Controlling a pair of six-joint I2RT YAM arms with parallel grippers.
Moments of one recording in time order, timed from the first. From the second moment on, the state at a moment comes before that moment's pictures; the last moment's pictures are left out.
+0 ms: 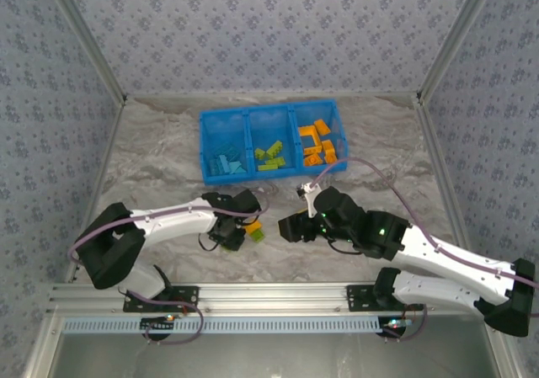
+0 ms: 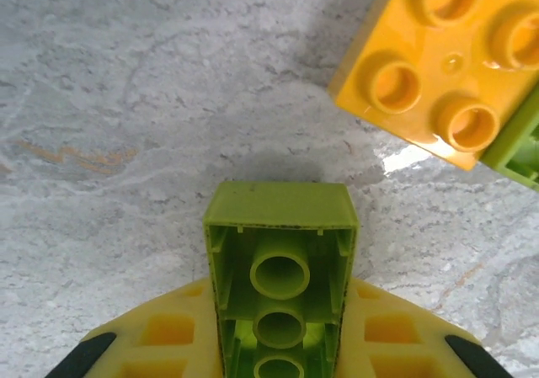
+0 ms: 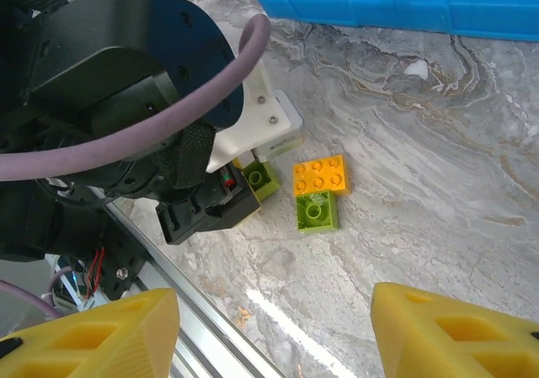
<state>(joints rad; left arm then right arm) -0.93 1.48 0.82 -0.82 -0.09 -0.44 1.06 0.90 0.81 -0.54 0.01 0.61</state>
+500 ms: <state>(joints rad) -0.76 1.63 1.60 -0.95 -0.12 -0.40 0.86 0.96 0.95 -0.51 0.07 0.58</state>
